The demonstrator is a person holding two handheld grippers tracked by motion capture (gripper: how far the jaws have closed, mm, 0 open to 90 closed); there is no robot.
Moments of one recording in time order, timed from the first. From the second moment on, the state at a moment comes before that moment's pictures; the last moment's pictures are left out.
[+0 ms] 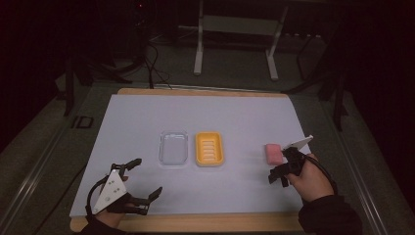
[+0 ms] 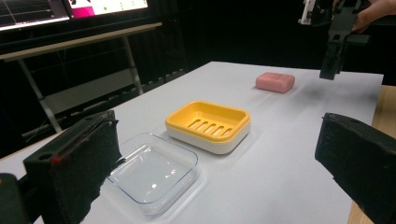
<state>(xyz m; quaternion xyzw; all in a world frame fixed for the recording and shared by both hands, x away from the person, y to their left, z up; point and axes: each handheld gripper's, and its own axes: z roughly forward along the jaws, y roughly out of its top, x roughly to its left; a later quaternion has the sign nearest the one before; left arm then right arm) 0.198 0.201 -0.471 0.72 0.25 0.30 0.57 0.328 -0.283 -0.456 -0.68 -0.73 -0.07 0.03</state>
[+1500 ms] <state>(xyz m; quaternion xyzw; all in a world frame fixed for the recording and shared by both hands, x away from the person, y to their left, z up) 0.198 0.201 -0.472 0.73 0.24 0.29 0.57 0.416 -0.279 -0.444 -0.69 -0.72 -0.07 0.02</state>
